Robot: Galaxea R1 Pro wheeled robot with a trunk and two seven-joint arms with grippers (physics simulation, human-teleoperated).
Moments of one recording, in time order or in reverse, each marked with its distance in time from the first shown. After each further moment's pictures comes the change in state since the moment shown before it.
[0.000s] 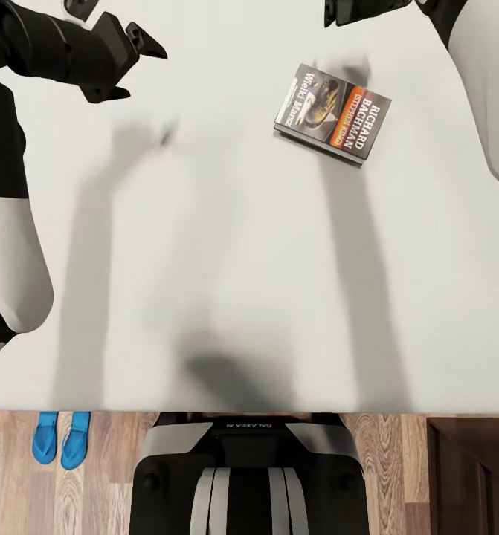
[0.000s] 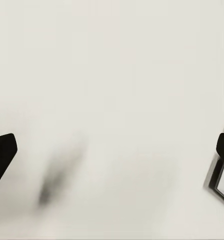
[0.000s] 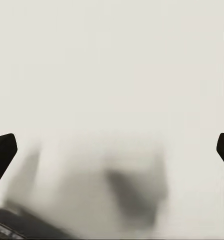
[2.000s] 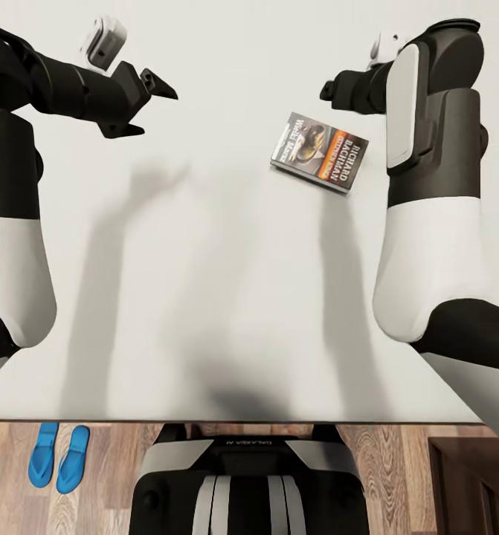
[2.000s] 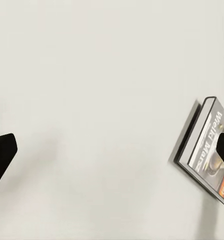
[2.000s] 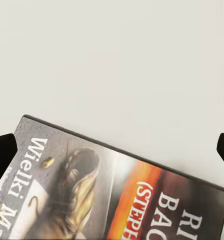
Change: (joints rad) left arm 0.070 0.012 -0.001 0.010 0.161 0.000 0.095; right arm 0.617 0.035 -0.234 -0.963 0.002 0.307 0.000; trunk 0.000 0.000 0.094
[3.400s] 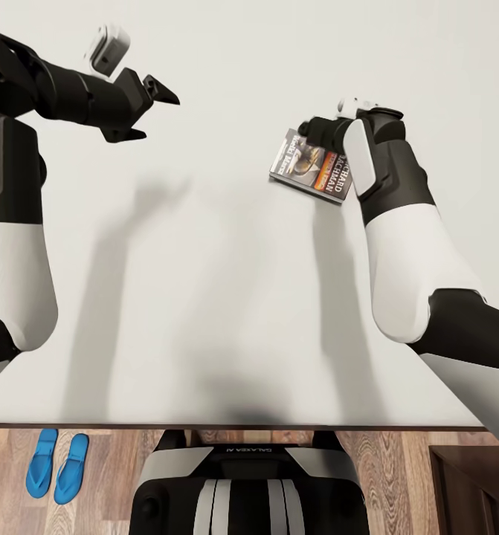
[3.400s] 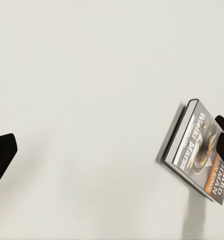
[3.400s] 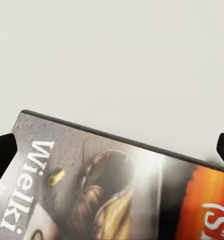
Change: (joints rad) left arm 0.016 0.000 -0.006 -0.012 -0.003 0.000 -0.001; right arm 0.007 0.001 -0.039 0.374 -0.093 -0.399 0.006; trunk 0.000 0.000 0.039
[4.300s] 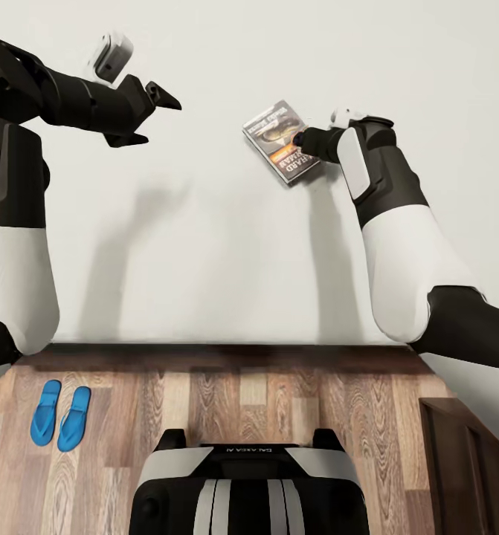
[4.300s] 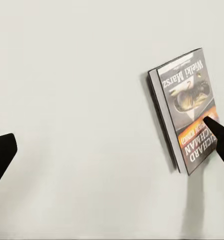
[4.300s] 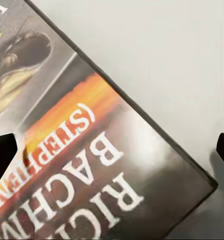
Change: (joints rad) left arm 0.015 -0.001 0.001 -0.003 0.000 0.000 -0.005; right arm -0.004 0.002 0.004 0.063 -0.013 -0.010 -0.003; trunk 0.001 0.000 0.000
